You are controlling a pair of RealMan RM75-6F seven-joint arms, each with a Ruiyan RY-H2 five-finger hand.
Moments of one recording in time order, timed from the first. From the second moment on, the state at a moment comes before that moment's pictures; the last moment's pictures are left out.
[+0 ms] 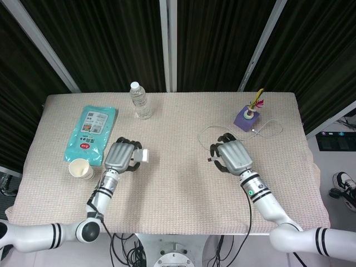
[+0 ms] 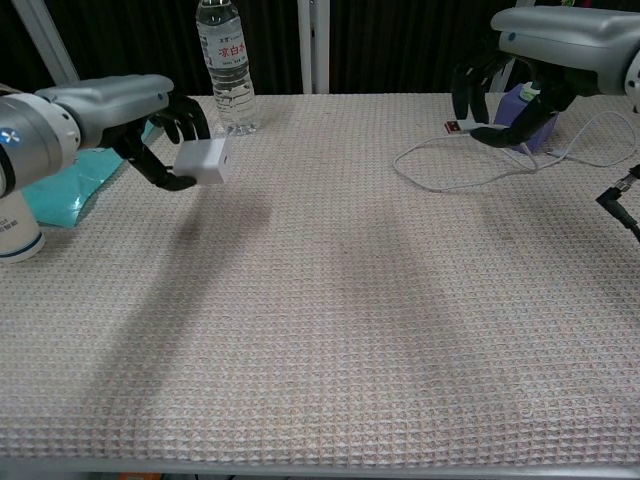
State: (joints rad) left arm -0.77 -1.56 -0.26 -1.68 0.79 1.11 0.65; right arm 0.73 -1.33 0.20 -1.82 -1.03 1.03 -0.49
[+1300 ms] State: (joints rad) left arm -0.94 -1.63 -0.31 -1.77 0.62 1.32 0.86; right arm 1.14 -1.79 0.45 -1.51 -0.44 1.11 -0.71
